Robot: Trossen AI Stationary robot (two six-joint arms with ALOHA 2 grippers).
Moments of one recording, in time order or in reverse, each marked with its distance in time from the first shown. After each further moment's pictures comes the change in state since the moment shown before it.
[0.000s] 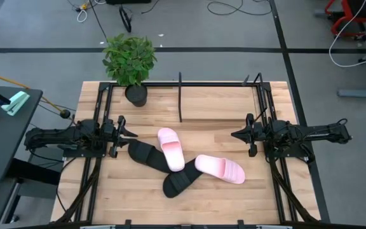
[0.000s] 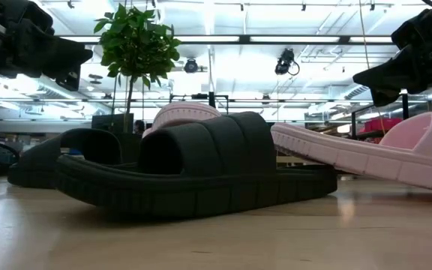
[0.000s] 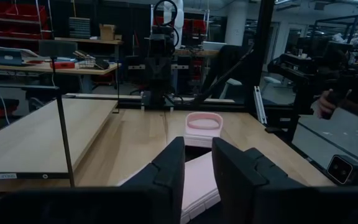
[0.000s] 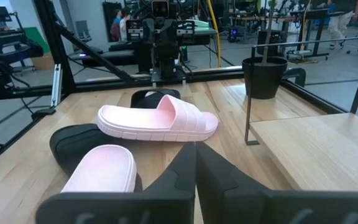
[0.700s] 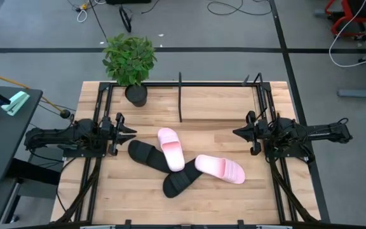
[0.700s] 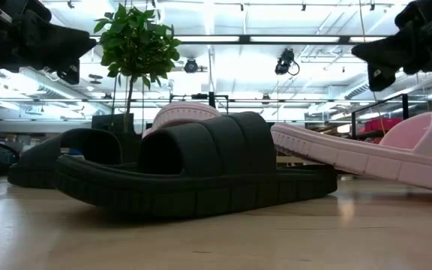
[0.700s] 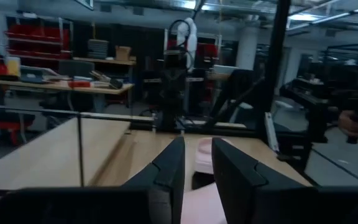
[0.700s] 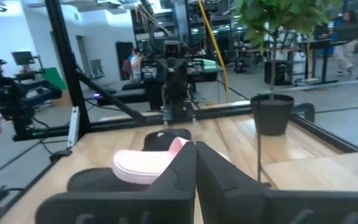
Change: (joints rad) left arm 0.001 0.001 0.000 0.095 -0.074 -0.025; right arm 0.001 0.039 0.043 0.156 -0.038 0.032
